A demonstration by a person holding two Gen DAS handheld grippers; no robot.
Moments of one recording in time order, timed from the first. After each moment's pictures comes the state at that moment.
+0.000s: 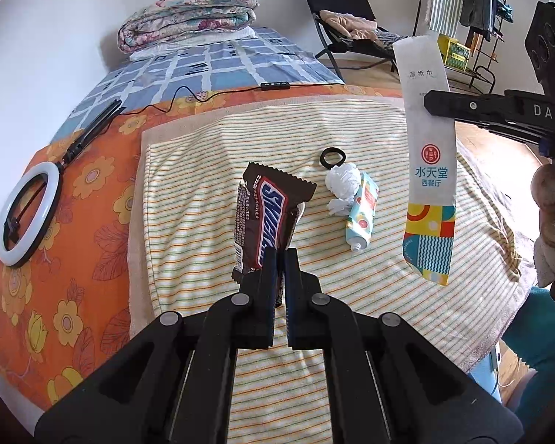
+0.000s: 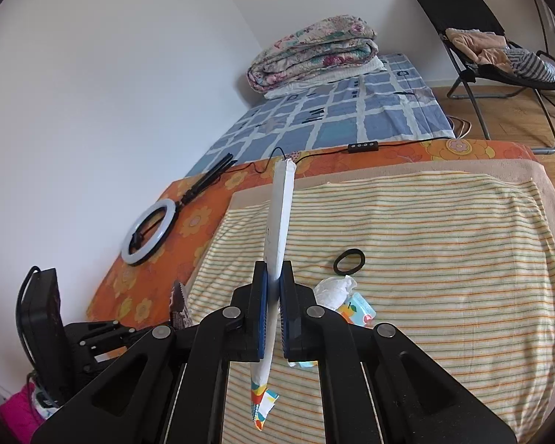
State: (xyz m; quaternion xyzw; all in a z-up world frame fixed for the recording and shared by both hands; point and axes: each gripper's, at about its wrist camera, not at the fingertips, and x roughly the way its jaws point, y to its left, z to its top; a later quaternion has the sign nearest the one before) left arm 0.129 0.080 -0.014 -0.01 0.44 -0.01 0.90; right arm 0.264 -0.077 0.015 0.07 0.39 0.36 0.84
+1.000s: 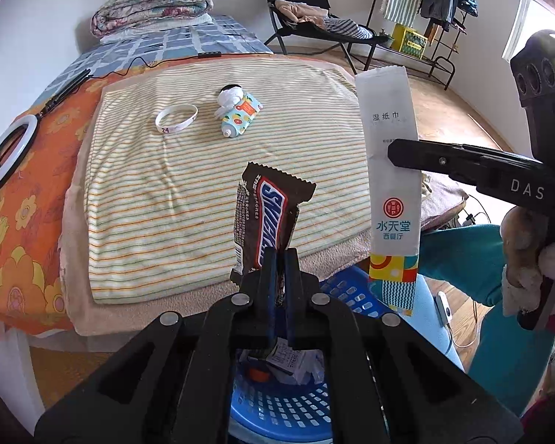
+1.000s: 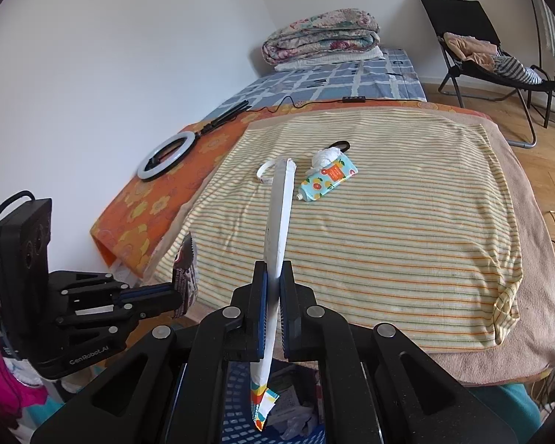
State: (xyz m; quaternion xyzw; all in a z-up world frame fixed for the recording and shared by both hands) left arm -0.030 -0.029 -0.029 -0.04 0.45 -0.08 0.89; right arm 0.083 -0.157 -0.006 0.00 0.41 0.36 0.84
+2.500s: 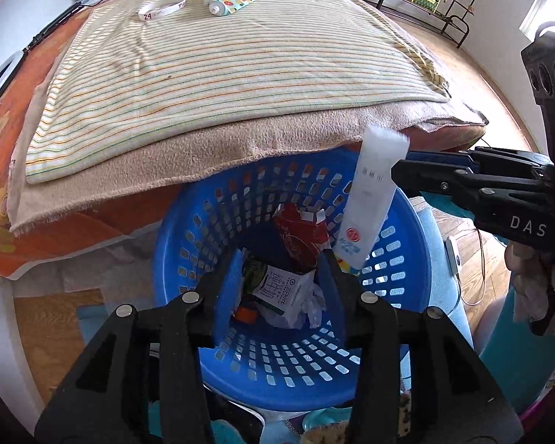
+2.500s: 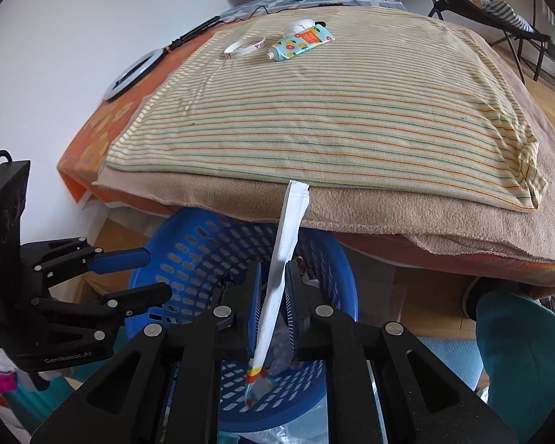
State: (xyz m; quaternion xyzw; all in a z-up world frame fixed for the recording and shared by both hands) left arm -0.064 -0.054 -0.124 -0.04 0.55 -0.07 0.83; right arm 0.032 -0.173 -0.112 -0.05 0.52 0.31 0.80
